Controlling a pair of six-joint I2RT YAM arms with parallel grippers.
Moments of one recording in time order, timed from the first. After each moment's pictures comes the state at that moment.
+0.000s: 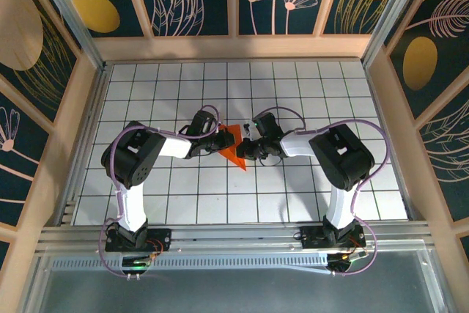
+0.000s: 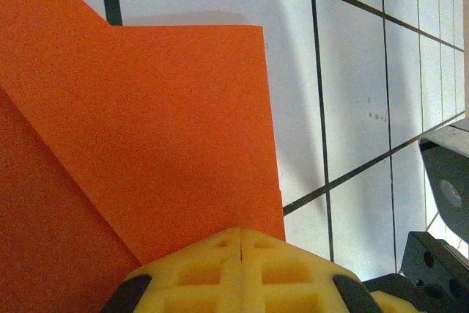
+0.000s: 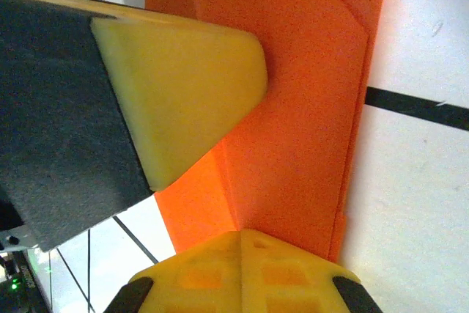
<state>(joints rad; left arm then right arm) -0.55 1.95 0.88 0.33 0.43 -0.82 0.62 1.86 0.88 0.05 -0.53 0.61</state>
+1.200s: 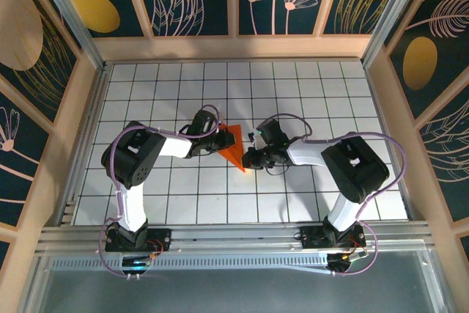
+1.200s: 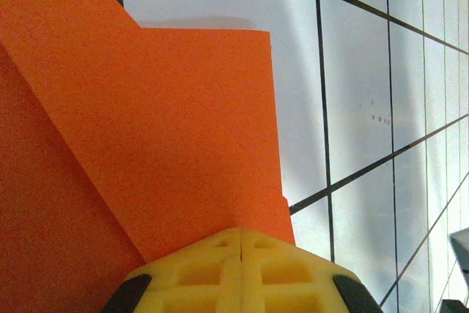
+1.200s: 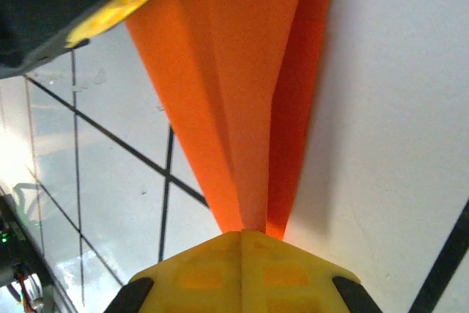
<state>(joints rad) -0.56 1.95 0.89 0.31 0.42 -0.82 0.64 1.69 0.76 -0.06 -0.52 0.59</state>
